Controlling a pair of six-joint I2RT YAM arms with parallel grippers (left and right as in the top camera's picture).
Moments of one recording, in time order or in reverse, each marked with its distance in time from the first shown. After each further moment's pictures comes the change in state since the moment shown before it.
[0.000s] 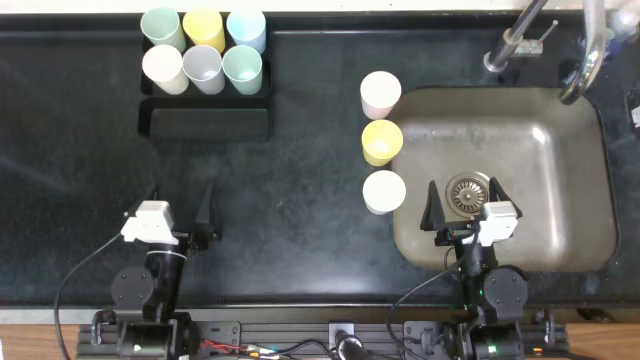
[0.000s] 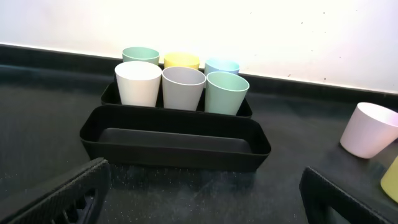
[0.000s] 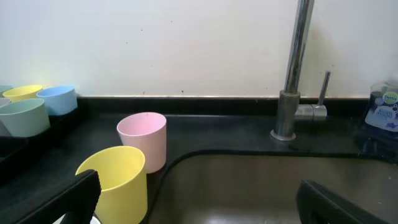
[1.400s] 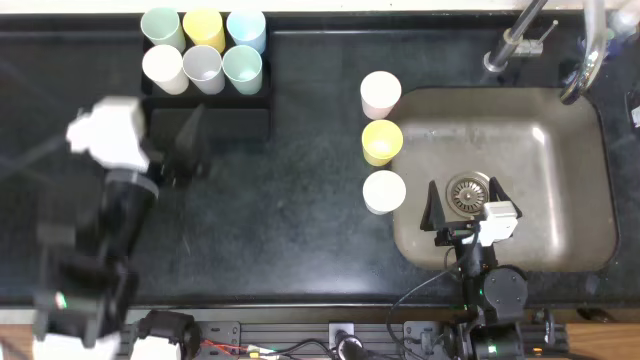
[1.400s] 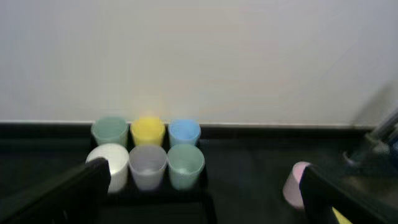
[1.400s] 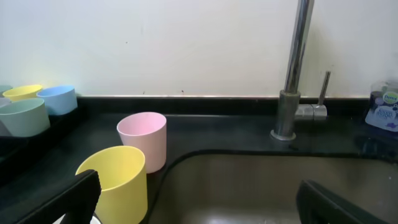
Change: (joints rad) left arm -0.170 0.821 1.006 -0.320 -0.058 -0.003; right arm 0.000 0.000 0.000 0.000 0.000 0.000
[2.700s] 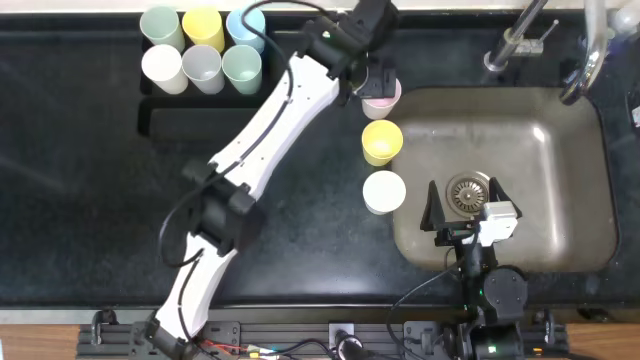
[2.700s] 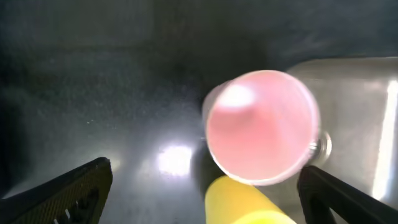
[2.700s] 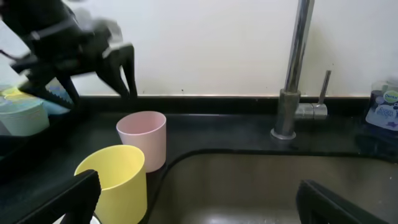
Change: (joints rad) left arm -0.471 1.557 1.431 -0.846 -0.090 -0.470; right arm 0.000 0.000 0.000 0.000 0.000 0.000
